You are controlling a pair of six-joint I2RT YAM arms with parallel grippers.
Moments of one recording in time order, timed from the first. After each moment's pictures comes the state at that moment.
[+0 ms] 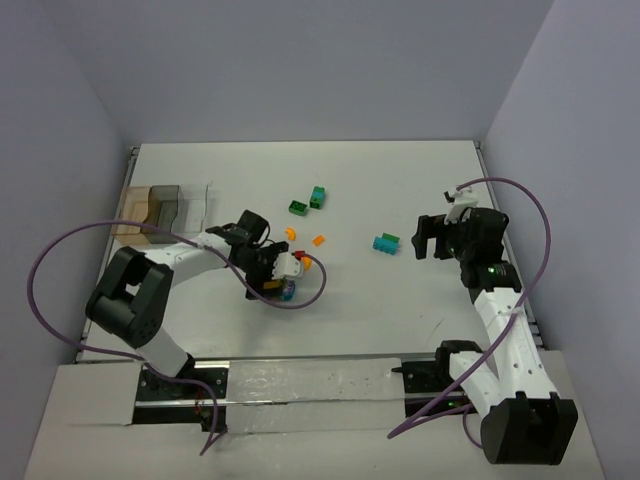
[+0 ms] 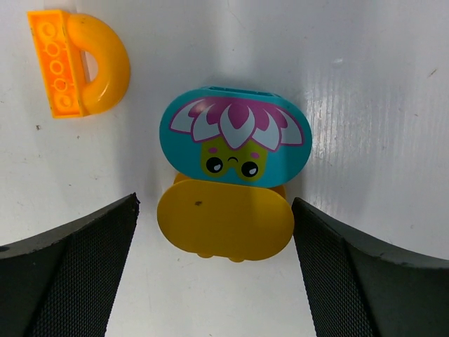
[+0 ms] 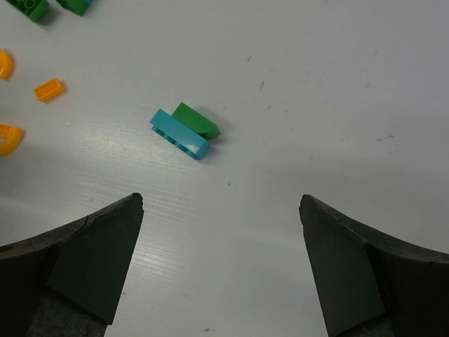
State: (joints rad) left arm -0.55 1.62 0.89 -0.51 0.45 1.10; right arm -0.06 0.85 0.69 -0.39 -0.27 -0.07
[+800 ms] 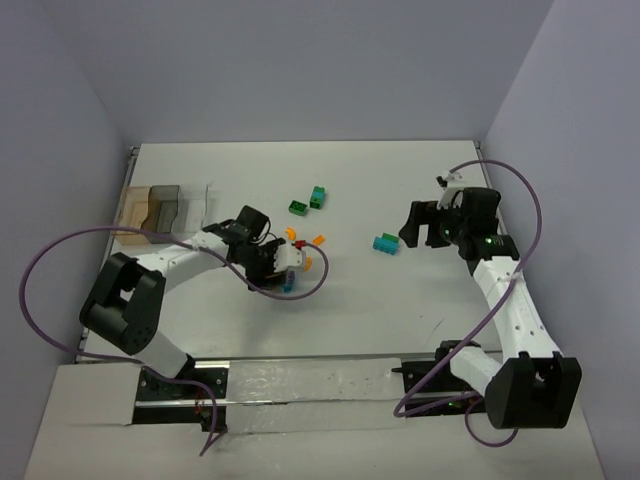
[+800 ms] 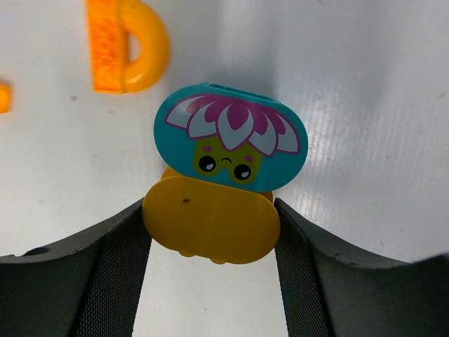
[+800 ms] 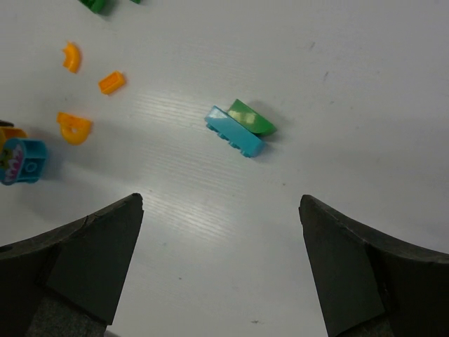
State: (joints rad) left arm -0.56 1.58 0.91 -0.53 0.39 0.97; right arm -0.04 1.04 0.85 -0.49 -0.39 0.02
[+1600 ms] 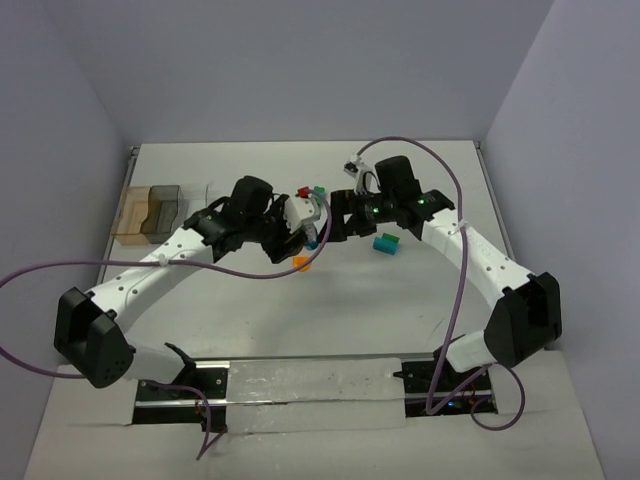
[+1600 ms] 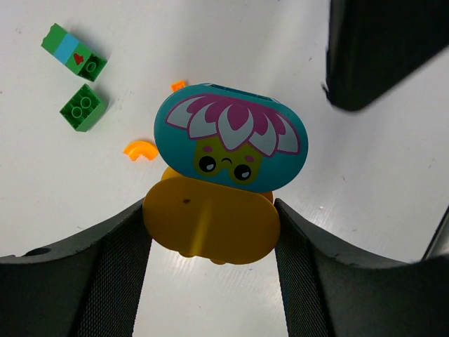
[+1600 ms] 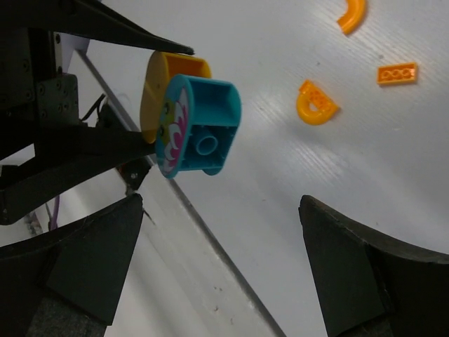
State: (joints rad) left arm -0.69 1.38 1.18 -0.55 0.27 0.47; right arm 0.44 1.42 1.21 -0.54 -0.64 0.31
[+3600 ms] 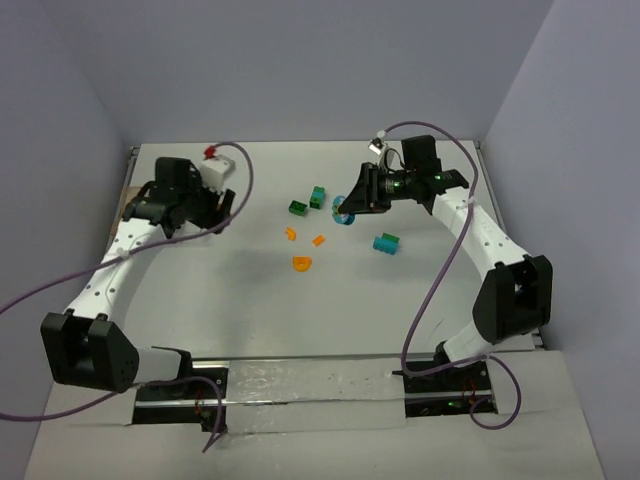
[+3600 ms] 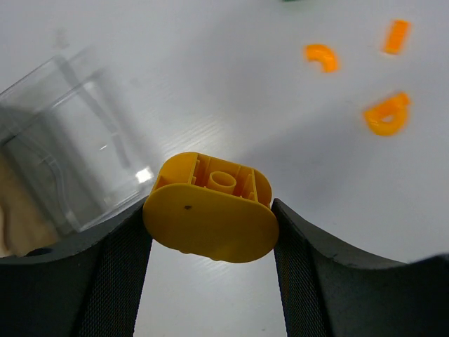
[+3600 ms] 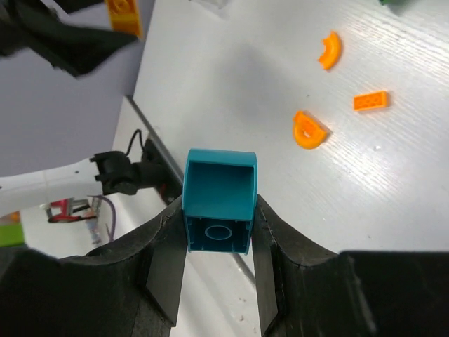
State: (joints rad) left arm -0.23 1.32 1.18 -0.64 0.20 0.32; right arm 0.26 1.54 1.33 -0.54 -0.84 0.38
